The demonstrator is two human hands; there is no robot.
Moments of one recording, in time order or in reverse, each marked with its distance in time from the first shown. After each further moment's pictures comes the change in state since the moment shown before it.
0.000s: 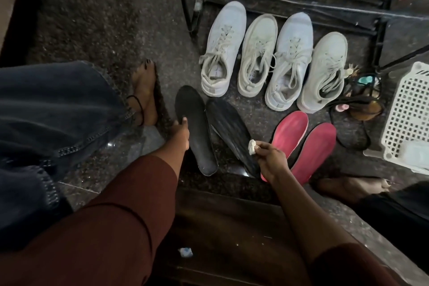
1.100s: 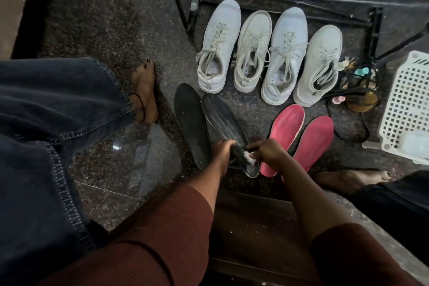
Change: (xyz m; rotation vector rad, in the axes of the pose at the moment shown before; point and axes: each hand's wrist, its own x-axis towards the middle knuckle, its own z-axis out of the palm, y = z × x) left_hand -0.107 -0.061 0.067 -0.050 -0.315 -0.118; right_hand 0.003 -0.017 -0.015 -0.980 -0.158 -0.017
